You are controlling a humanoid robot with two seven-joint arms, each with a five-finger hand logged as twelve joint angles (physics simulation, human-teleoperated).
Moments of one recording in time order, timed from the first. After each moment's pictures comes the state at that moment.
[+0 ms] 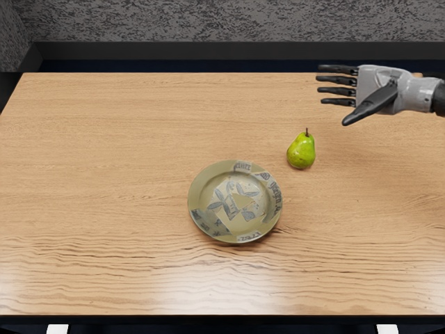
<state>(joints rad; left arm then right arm) 0.00 0.00 -0.17 -0.15 -0.06 -0.15 0.12 1.11 -0.76 0.26 0.94 0.15 0.61 -0.26</state>
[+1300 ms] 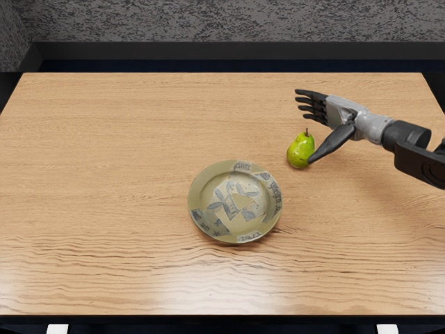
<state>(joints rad) 0.00 0.00 -0.17 -0.15 -0.06 -0.15 0.12 0.92 -0.50 0.33 0.74 -0.53 0.45 0.28</state>
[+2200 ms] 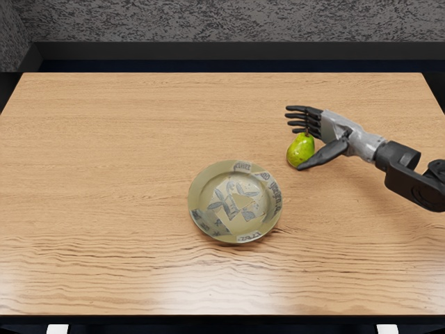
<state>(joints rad) 0.00 0.00 -0.17 -0.15 -0.06 -0.15 0.12 0.86 -0.43 0.28 0.63 -0.55 0.48 0.48</state>
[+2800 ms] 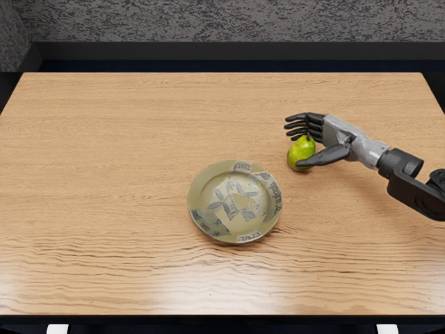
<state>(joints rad) 0.00 0.00 -0.17 -0.16 -0.06 -0.15 0.12 0.82 -0.43 0.28 0.61 -0.59 0.50 0.58</state>
